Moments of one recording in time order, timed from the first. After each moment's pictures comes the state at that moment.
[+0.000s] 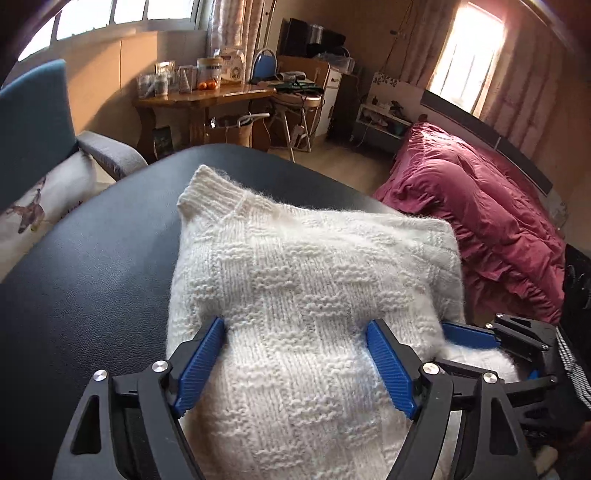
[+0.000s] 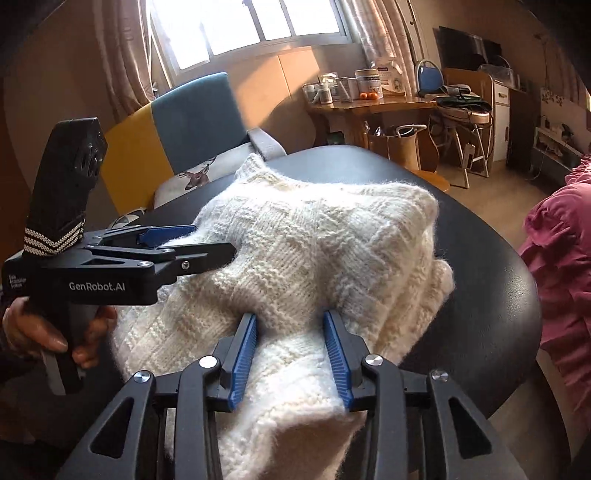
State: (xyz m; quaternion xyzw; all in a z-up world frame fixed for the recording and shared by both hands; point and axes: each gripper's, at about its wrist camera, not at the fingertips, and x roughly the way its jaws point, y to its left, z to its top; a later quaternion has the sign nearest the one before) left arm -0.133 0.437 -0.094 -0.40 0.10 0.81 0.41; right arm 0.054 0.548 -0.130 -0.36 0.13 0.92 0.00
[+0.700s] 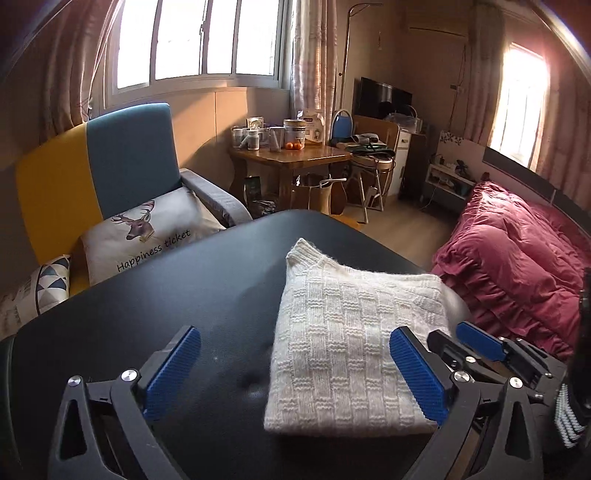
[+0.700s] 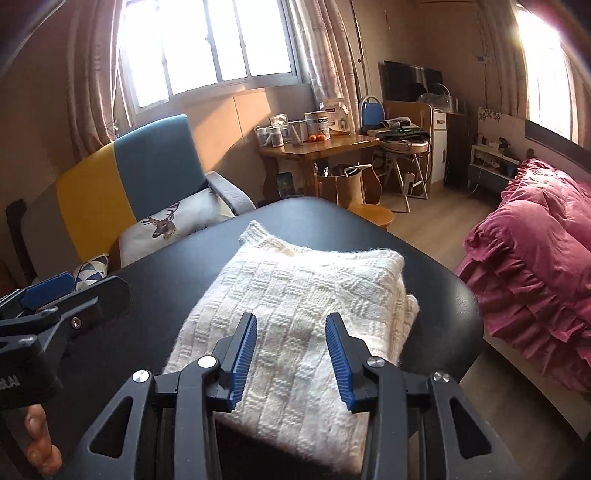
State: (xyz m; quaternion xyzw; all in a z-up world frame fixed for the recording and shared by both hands) left arm -0.051 0.335 0.016 -0.32 0.05 0.90 0.28; right arm 0.075 0.476 -0.036 -0.31 0.13 0.93 0.14
